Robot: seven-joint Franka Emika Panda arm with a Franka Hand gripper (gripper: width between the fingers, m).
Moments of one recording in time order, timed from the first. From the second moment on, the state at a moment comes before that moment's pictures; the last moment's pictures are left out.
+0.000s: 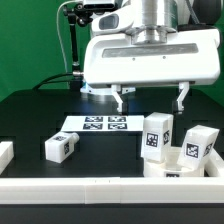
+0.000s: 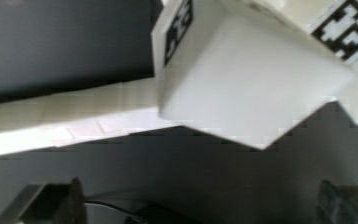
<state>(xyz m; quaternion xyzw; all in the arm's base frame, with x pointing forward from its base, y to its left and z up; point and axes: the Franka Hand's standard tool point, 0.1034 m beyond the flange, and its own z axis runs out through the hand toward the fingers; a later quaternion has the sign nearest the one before) 0.623 0.027 0.113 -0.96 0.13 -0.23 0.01</state>
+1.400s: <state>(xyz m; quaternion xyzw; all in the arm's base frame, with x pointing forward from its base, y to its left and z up) 0.614 0.022 0.109 -0.97 0.22 -0.03 0.06</state>
